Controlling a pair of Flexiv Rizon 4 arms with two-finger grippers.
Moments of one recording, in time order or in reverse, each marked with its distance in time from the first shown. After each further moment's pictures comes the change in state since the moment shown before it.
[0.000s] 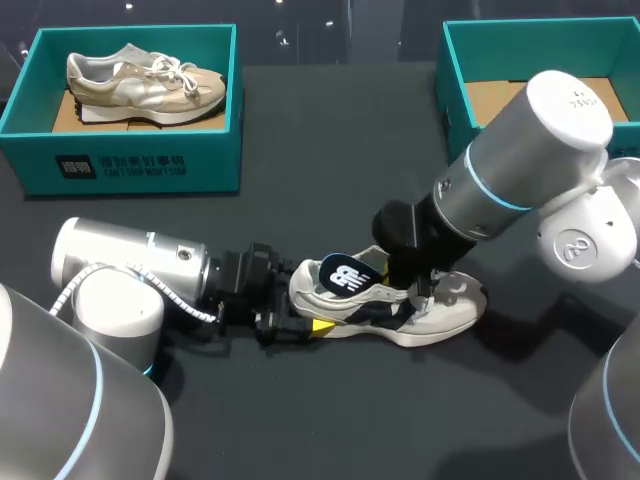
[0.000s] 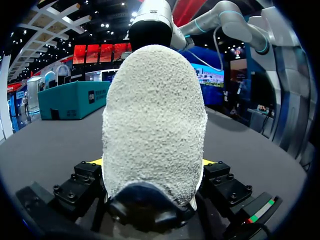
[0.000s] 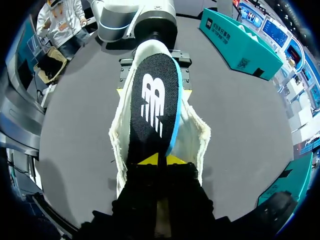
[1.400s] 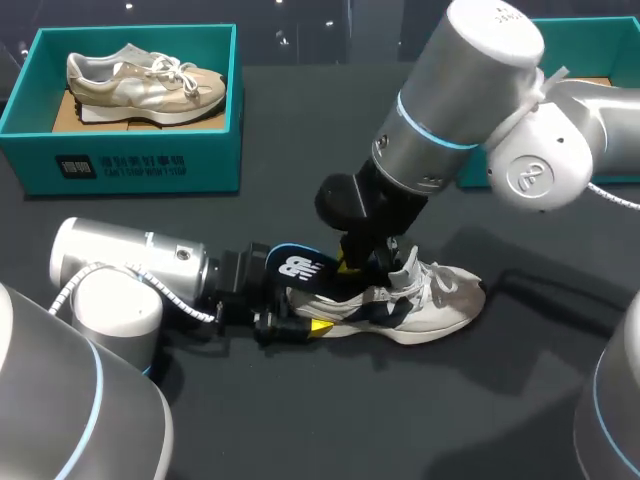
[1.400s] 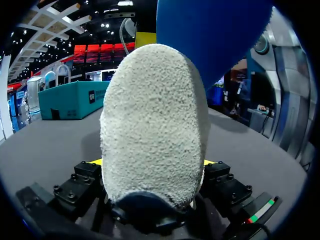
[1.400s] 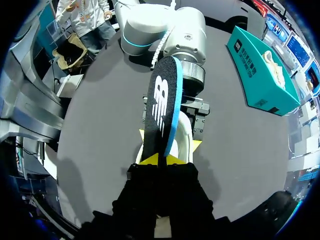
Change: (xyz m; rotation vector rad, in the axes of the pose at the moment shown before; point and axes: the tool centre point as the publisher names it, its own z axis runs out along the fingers) left arm 0.000 0.001 -0.002 0.000 -0.001 0.000; right arm 0.014 0.085 -0.030 0.059 0.137 -0.166
